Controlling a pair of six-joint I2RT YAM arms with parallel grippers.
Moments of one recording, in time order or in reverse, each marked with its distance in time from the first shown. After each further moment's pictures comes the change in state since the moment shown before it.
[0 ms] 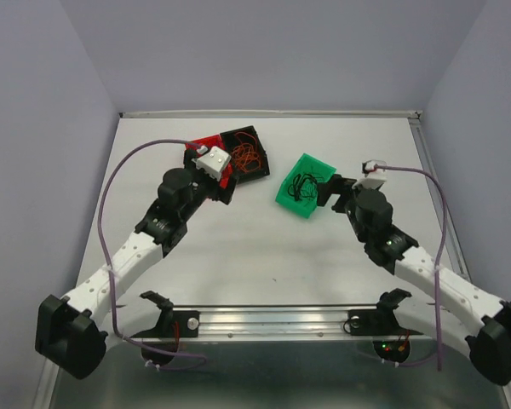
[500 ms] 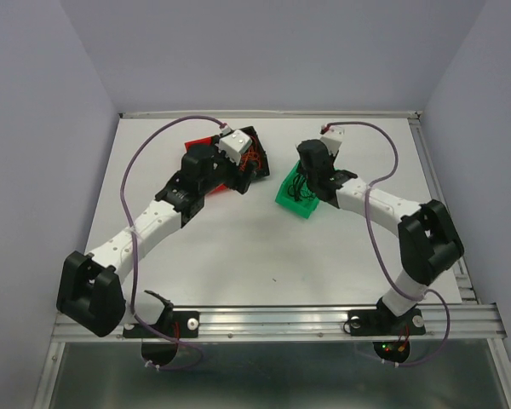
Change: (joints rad) left arm -0.012 0.208 0.170 -0.082 0.122 -0.061; right arm -0.007 0.684 0.542 -0.171 0.182 0.145
